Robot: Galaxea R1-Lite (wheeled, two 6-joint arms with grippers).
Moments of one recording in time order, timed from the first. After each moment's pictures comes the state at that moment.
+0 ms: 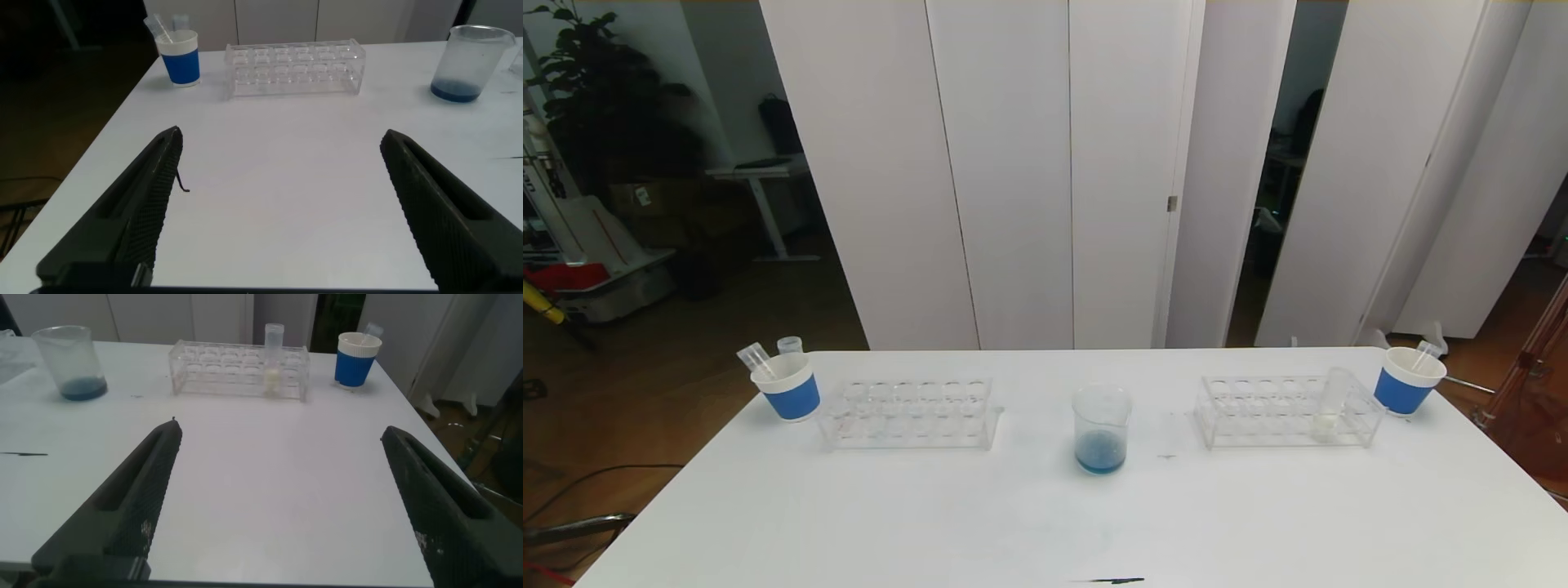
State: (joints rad) left arm 0.00 0.00 0.00 0.00 0.00 0.02; right arm 0.00 0.00 0.00 0.00 0.01 -0.01
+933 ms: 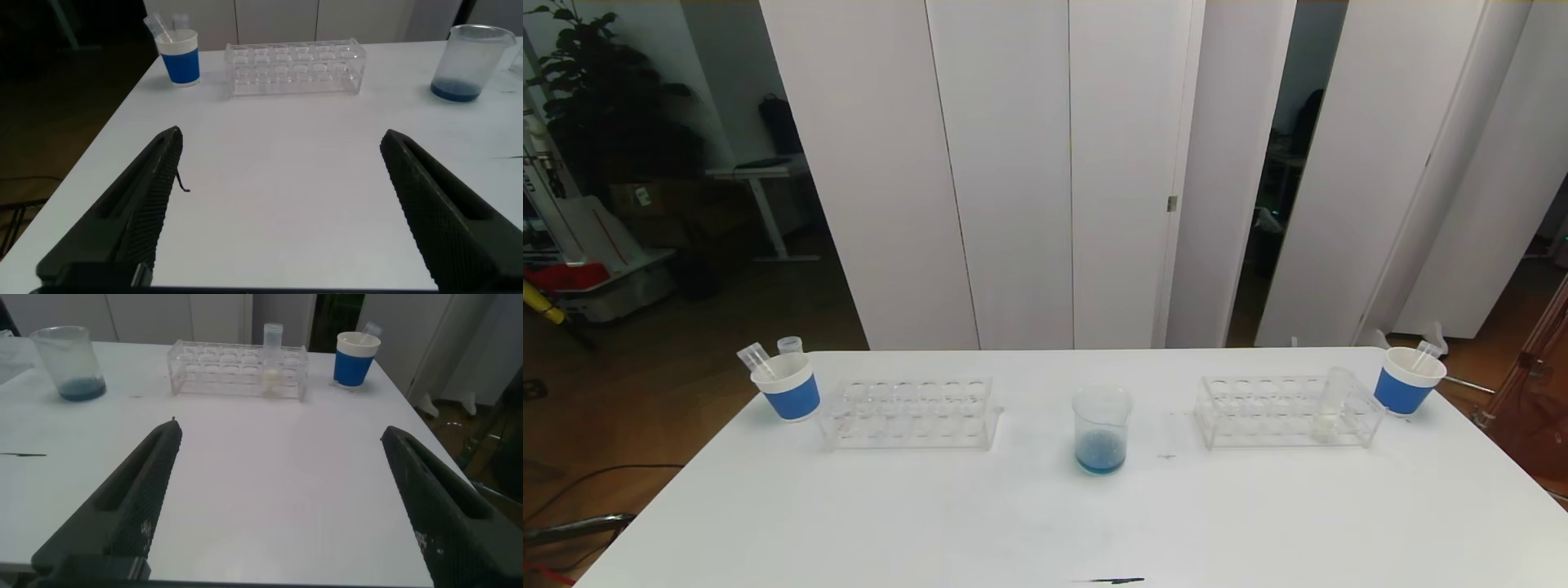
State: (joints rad) left arm 0.00 0.00 0.00 0.00 0.00 0.02; right arm 0.00 0.00 0.00 0.00 0.01 -0.01
